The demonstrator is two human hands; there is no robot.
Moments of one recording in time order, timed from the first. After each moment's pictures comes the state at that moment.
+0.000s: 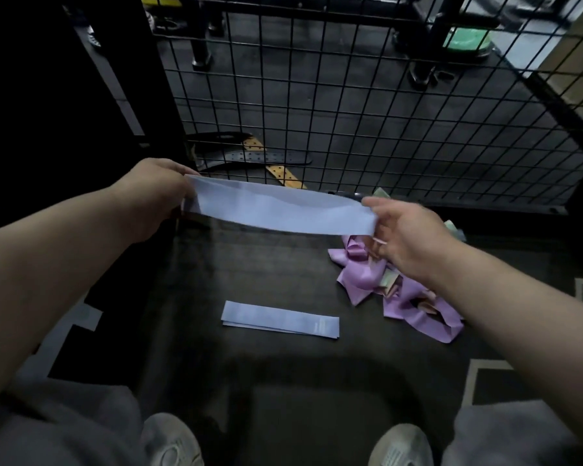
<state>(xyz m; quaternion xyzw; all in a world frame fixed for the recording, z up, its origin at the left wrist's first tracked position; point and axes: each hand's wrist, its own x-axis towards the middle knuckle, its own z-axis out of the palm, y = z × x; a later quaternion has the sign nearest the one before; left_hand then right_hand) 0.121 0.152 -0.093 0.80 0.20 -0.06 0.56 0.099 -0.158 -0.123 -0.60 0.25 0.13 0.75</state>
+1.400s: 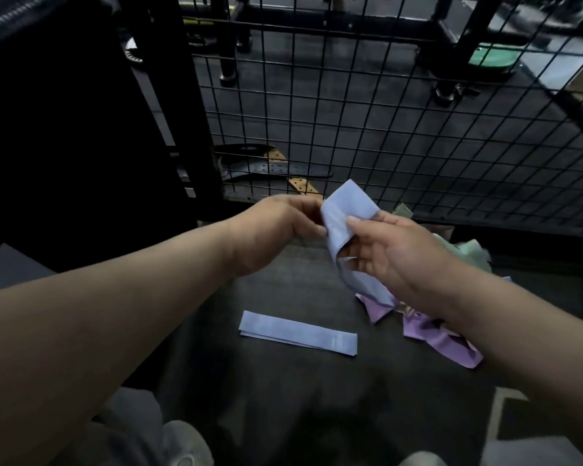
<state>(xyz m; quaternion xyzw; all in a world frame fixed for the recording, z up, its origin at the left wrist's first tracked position) 0.103 0.081 -0.098 0.67 -0.05 -0.26 0.70 0.077 -0.103 -0.091 -0.62 0.06 0.20 0.75</state>
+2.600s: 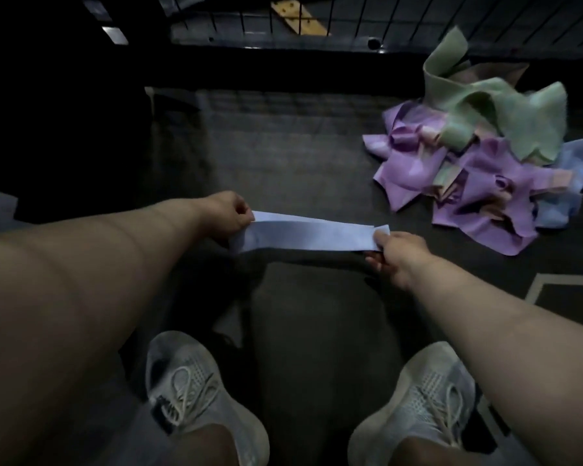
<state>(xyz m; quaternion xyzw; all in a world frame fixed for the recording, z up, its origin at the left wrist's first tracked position) 0.104 0.135 -0.361 0.86 0.10 -0.41 0.28 0.044 -0.147 -0.386 -0.61 0.52 0.22 0.56</state>
